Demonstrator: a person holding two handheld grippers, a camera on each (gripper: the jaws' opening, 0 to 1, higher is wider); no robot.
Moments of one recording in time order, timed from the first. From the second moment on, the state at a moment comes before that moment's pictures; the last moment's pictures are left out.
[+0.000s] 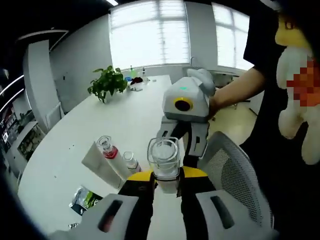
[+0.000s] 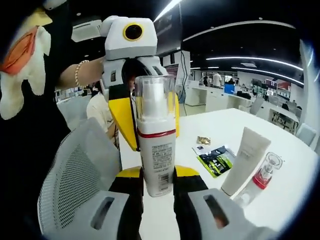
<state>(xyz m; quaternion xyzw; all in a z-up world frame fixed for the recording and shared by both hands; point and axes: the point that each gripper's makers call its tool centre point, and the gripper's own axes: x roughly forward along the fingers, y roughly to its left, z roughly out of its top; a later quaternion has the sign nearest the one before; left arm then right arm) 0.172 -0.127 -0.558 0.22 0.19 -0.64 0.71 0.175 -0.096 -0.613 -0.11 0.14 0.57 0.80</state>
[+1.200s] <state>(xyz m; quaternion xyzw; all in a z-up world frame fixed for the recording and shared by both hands) 0.205 -0.142 -0.649 0.24 0.23 -0.64 0.69 0.193 -0.119 -0.680 -0.07 0.21 0.48 0.85</state>
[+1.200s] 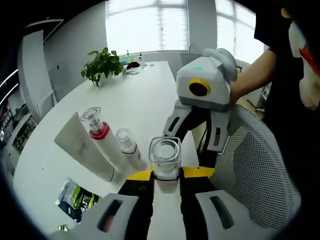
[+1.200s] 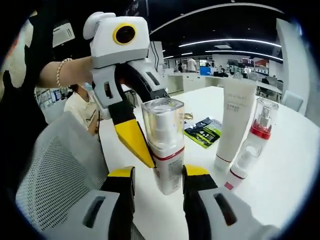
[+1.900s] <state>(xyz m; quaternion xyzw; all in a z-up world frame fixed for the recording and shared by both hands) 0.220 -0.157 -0.681 0.24 0.22 -0.63 0.71 0.197 -0.151 -0.690 -0.05 0.23 0.44 0.87</state>
